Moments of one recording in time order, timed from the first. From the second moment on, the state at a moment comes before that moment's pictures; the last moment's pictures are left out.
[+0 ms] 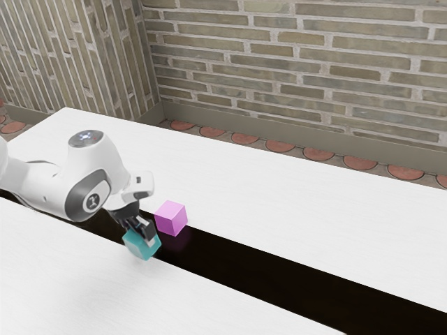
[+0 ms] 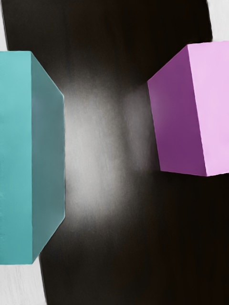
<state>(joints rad) -0.70 -0.02 0.73 -2.47 0.01 2.63 0.17</state>
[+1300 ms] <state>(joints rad) -0.35 0.39 0.44 -1.76 -0.25 2.03 0.22</state>
